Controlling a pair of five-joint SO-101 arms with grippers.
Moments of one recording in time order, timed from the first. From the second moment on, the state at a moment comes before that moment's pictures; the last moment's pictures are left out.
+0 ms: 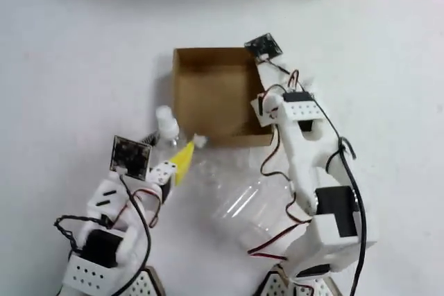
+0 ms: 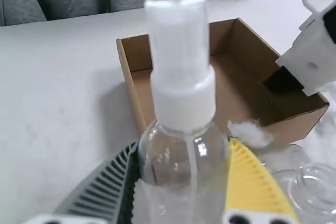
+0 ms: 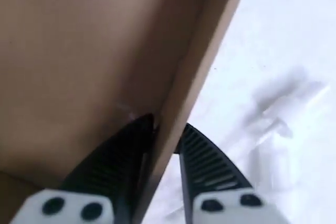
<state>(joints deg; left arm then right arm) 12.6 -103.4 97.1 39.0 3.5 -8.8 7.2 23.3 37.3 20.9</state>
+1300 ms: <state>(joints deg) 7.7 -103.4 97.1 38.7 3.5 -1.6 -12.9 33.4 55.6 5.9</state>
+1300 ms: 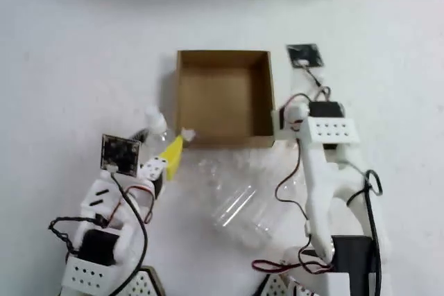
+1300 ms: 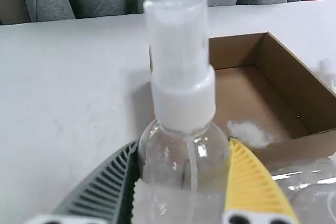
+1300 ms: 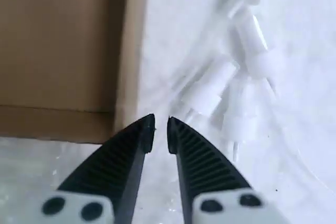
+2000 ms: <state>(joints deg) 2.7 -103.4 97.1 13.9 3.5 18.5 -13.0 49.3 44.9 15.2</state>
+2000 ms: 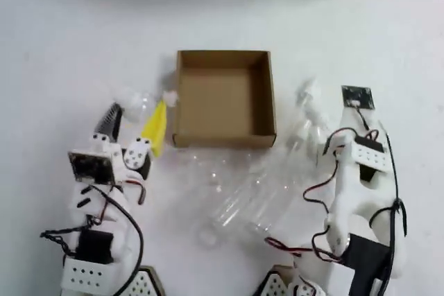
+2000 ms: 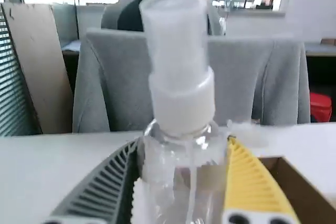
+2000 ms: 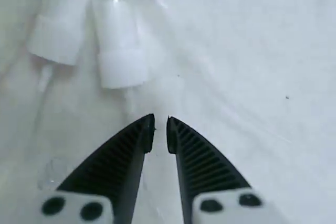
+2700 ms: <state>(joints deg) 8.3 -64.7 47.2 7.7 3.8 19.6 -13.0 49.3 44.9 15.6</state>
